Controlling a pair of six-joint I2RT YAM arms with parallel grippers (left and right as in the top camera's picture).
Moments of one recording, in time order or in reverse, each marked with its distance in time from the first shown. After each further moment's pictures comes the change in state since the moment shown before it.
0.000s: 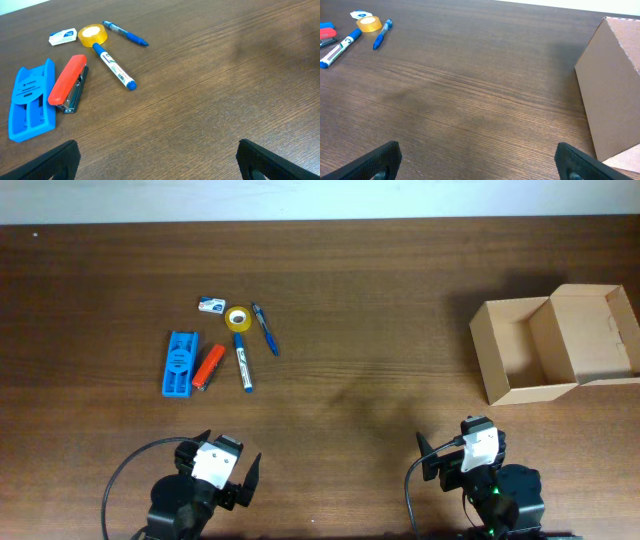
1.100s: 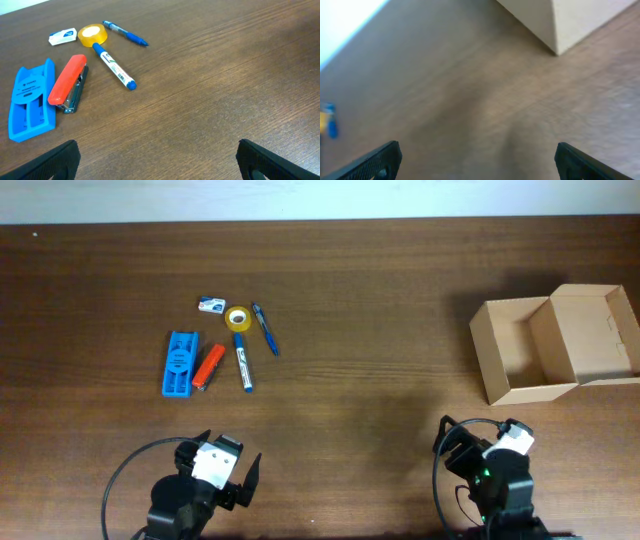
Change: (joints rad) left arm 0.000 0.000 0.000 0.001 -0.001 0.000; right arm 0.000 0.260 0.026 0.001 0.265 0.761
